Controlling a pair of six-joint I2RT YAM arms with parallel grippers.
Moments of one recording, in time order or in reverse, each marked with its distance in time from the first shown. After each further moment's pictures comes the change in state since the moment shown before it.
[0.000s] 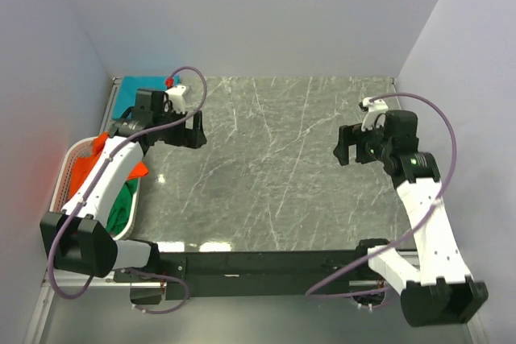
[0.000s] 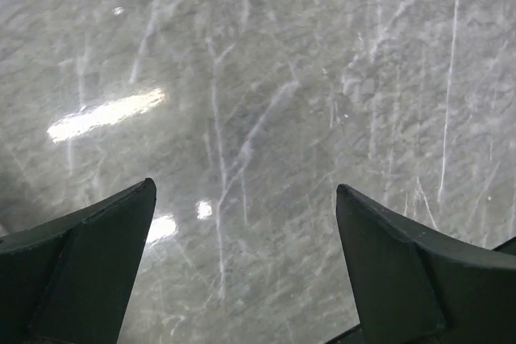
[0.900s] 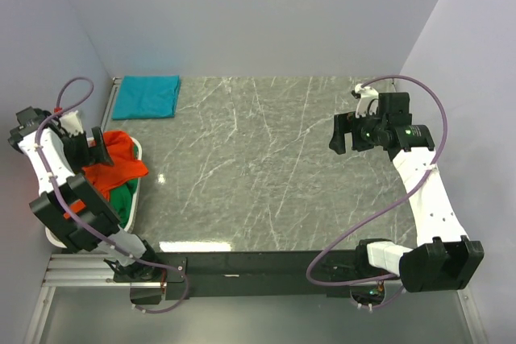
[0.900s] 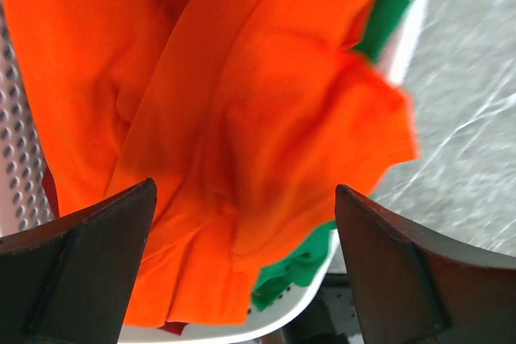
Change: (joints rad) left arm 0.875 0.214 0.213 -0.458 0.056 0.380; right arm 0.000 0.238 0.175 -0.107 -0.056 -0.024
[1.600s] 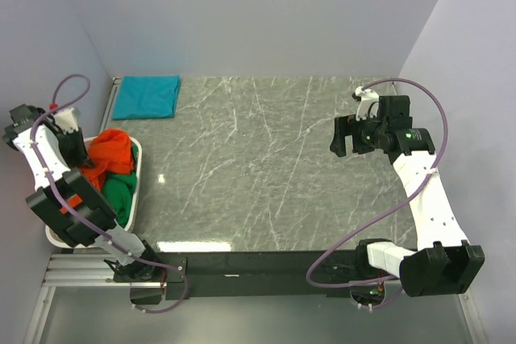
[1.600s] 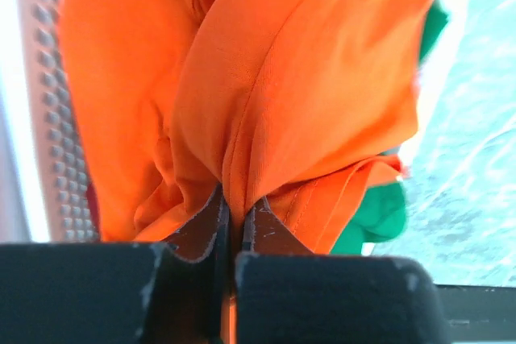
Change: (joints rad) left arm 0.033 0.068 0.003 0.025 -0.034 0.066; right arm 0.000 -0.026 -0.026 -0.001 0.013 0.000
